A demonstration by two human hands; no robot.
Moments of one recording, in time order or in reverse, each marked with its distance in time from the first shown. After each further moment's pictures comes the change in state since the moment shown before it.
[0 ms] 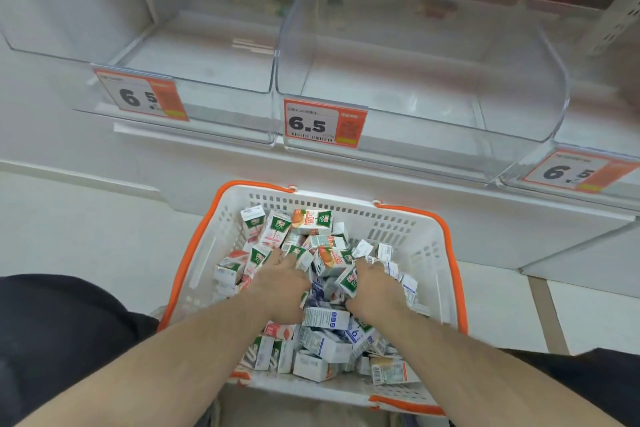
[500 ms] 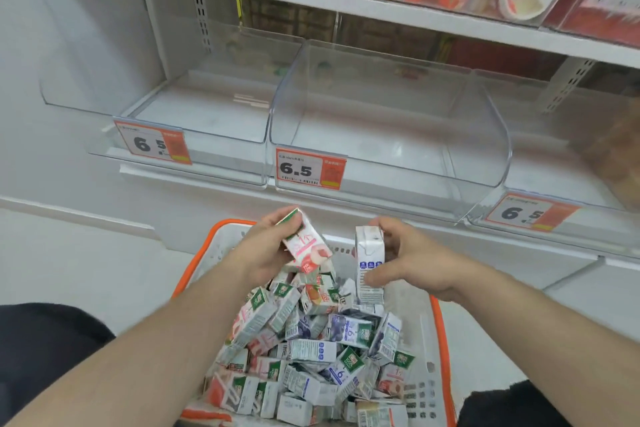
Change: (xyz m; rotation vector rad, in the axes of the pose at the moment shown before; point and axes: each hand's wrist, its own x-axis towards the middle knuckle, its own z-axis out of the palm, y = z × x) left_hand -0.023 -0.028 -0.120 -2.354 0.456 -0.143; right_hand -0.063 0.026 -0.174 0.968 -0.192 -0.379
